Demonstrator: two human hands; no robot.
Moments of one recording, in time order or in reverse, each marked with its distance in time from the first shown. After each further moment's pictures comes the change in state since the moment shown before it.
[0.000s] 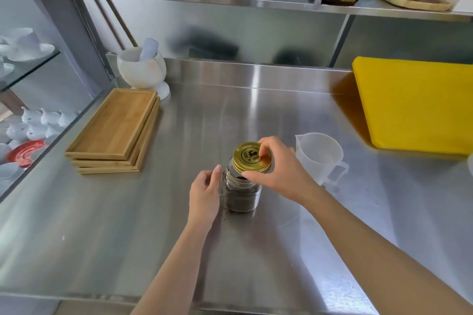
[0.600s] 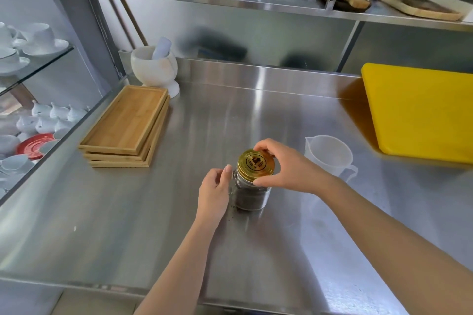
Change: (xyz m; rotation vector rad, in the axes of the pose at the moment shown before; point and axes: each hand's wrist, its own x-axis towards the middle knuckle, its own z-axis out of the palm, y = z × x) left_hand -0.001 0.002 -0.007 0.053 -0.077 -0.022; right_hand 0.015 -0.006 -0.007 -0.118 -0.307 -0.088
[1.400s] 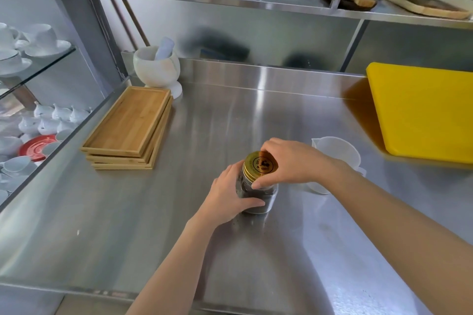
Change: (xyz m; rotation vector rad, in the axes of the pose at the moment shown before) left_hand 0.013 0.000 -0.011 0.297 -0.433 0.346; right_hand 0.025 -0.007 -0.012 -0.491 -0.138 0.058
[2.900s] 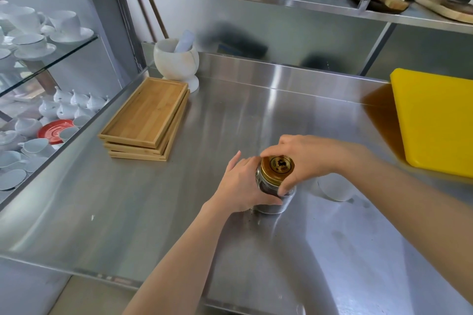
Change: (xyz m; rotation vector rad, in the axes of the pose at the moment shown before) left_hand 0.014 0.016 -0.010 0.309 0.001 0.049; right_hand 0.016 -0.008 -0.024 -0.132 -0.228 -0.130
